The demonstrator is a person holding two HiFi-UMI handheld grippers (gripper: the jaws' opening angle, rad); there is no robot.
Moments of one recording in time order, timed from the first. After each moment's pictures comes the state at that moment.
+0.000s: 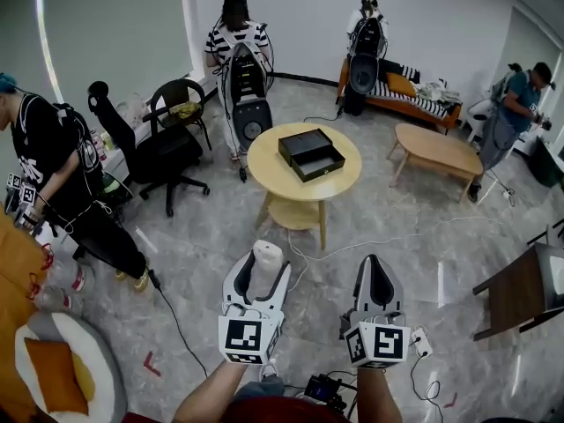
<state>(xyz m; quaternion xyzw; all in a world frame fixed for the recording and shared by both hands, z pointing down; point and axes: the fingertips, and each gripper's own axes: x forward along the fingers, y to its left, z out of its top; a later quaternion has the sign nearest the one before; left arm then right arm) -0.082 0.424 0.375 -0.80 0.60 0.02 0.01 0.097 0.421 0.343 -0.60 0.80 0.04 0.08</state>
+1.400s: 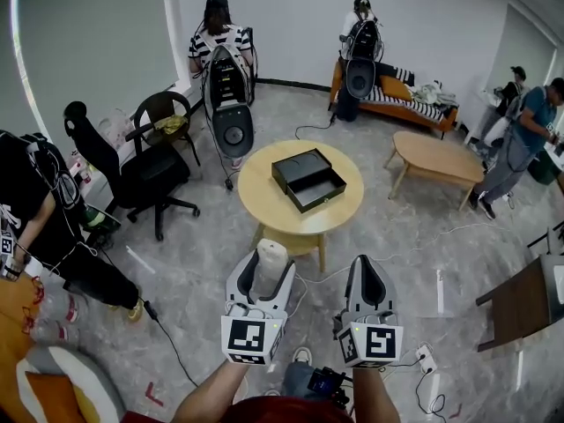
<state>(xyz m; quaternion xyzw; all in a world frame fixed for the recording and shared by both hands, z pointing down) -0.101 0.239 0.369 -0.82 0.57 0.03 0.02 0.053 0.243 0.347 -0.60 0.80 0.05 0.08</state>
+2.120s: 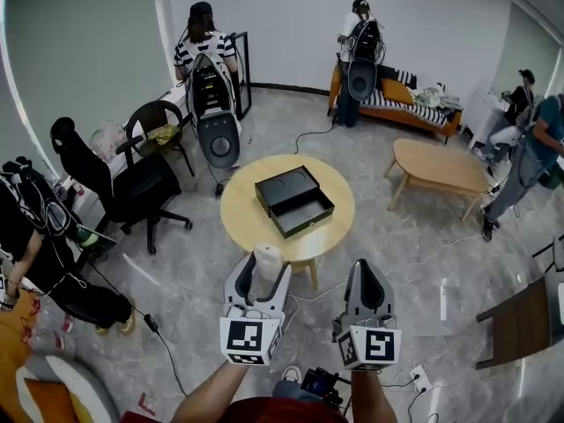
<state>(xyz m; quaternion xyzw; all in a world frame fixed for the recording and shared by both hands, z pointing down) -0.029 0.102 0.366 -0.80 0.59 0.03 0.02 0.134 0.108 0.346 -0.59 0.80 0.03 0.09</state>
